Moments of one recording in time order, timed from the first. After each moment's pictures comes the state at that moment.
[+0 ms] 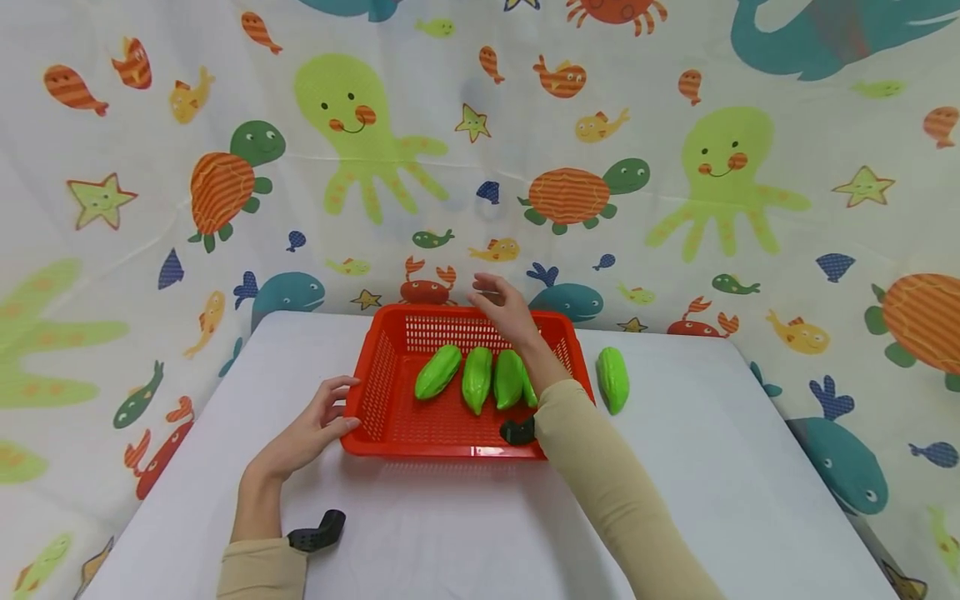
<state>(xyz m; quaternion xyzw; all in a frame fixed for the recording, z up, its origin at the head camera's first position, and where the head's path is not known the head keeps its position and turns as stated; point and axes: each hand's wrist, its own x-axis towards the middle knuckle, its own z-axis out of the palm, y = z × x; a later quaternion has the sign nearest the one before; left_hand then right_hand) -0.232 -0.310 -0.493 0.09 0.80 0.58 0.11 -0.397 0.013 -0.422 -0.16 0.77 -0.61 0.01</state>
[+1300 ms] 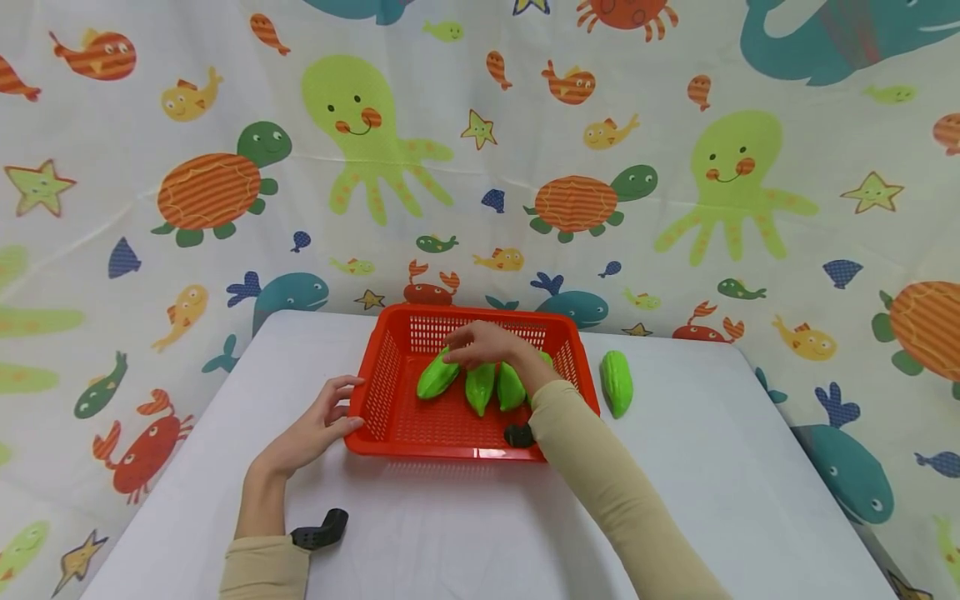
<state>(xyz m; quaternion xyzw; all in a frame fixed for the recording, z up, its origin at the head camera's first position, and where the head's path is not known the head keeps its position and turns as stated) -0.252 -0.316 -0.495 0.11 0.80 0.58 0.12 -0.406 -0.009 -0.430 -0.27 0.85 -0.37 0.28</state>
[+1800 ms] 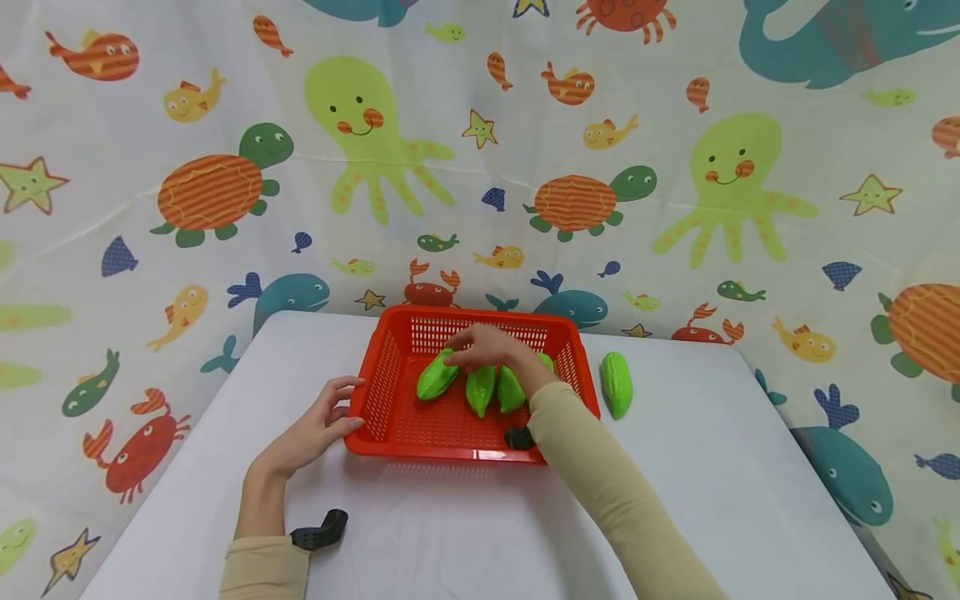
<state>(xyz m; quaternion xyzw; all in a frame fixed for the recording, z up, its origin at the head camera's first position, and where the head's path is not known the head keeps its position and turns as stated) -0.234 -0.307 -0.490 0.10 0.80 0.58 0.11 -0.394 -0.007 -0.429 -0.26 0.85 -0.35 0.29</state>
